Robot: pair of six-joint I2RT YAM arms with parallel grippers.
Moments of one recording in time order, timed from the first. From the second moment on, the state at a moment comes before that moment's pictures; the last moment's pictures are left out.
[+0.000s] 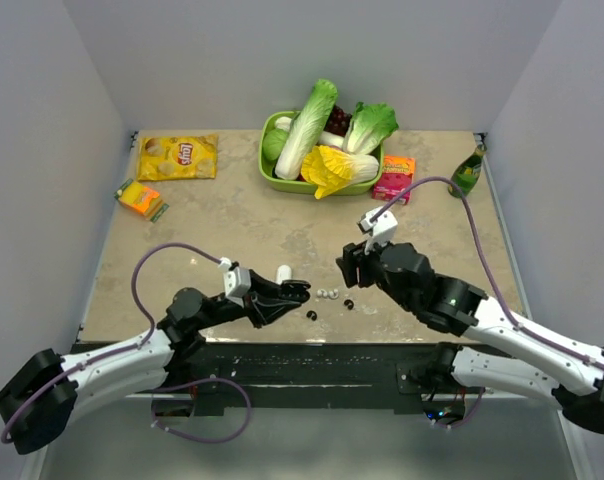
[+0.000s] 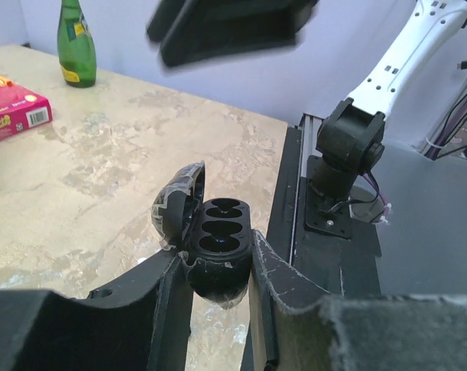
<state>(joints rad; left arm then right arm) -0.83 0.85 0.14 0.90 0.48 -0.28 1.05 0.86 0.87 -0.36 0.43 0.23</state>
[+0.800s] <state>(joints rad) -0.87 0.70 0.05 0.96 0.35 -0.30 0.91 1.16 0.59 -0.32 0.35 0.61</state>
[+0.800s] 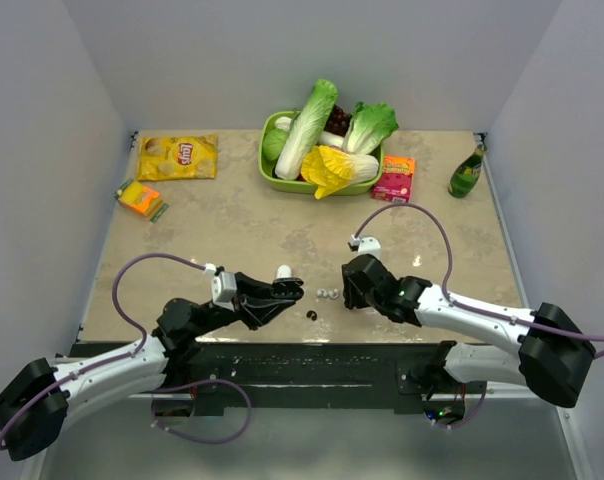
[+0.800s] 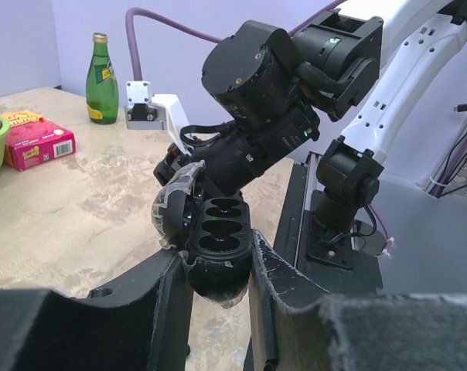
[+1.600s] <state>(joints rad) -0.87 0.74 0.05 1.01 0.36 -0.31 0.91 1.20 0.51 -0.30 0.35 0.75</state>
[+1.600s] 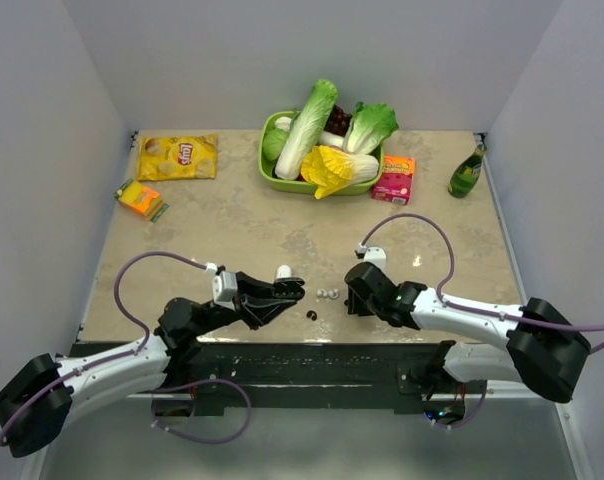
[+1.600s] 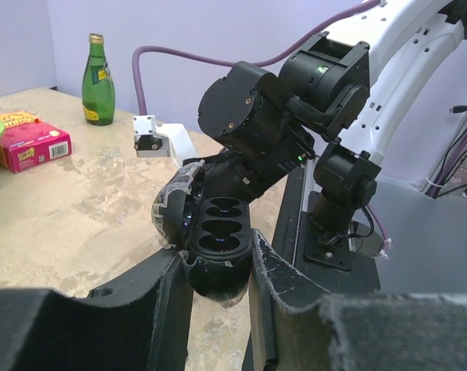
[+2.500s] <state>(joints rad) -0.87 0.83 0.05 1.06 0.38 -0.31 0.91 1.27 0.51 -0.18 0.29 0.74</state>
